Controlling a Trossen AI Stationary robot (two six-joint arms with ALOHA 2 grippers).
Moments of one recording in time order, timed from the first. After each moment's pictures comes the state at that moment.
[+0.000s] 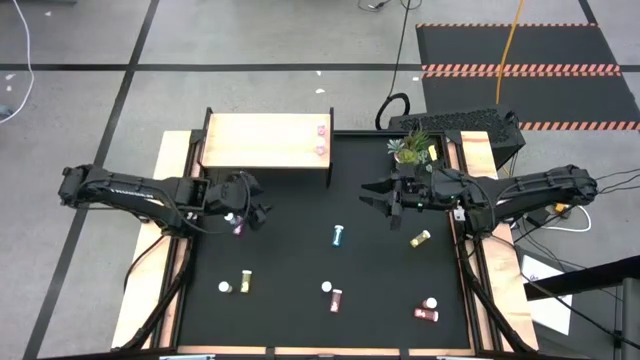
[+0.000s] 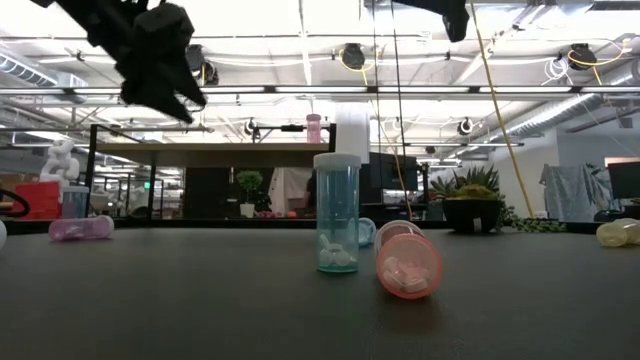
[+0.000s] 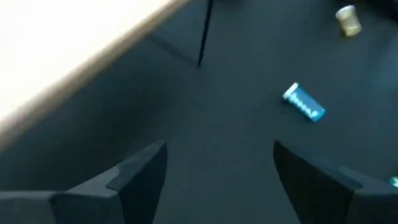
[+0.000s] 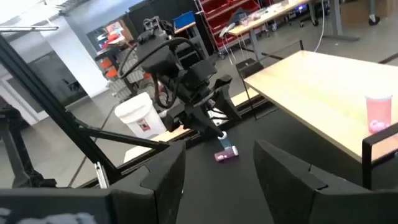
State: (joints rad) left arm -0.06 0.99 0.72 -0.53 -0.37 -0.58; right arm 0.10 1.00 0.79 0.09 0.24 0.48
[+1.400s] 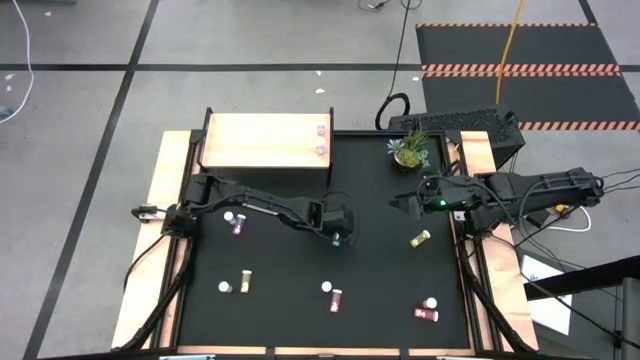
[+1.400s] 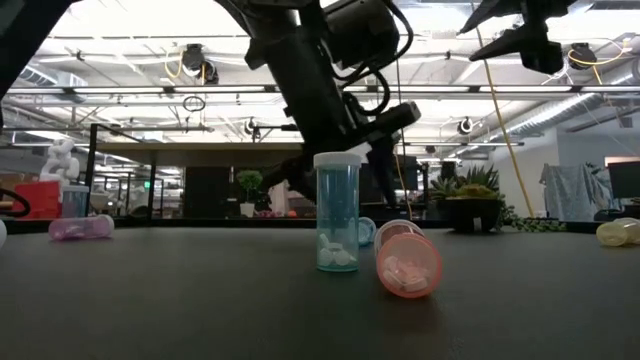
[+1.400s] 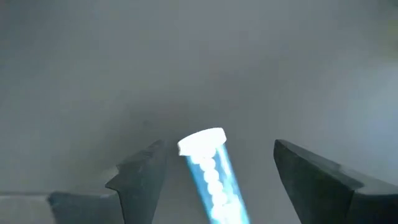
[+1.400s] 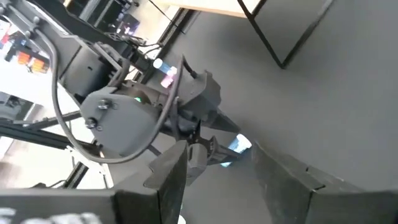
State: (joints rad) left arm -0.07 2.12 1.53 -0.47 -0.19 -1.08; right arm 0.14 0.77 0.79 -0.58 0.28 1.04
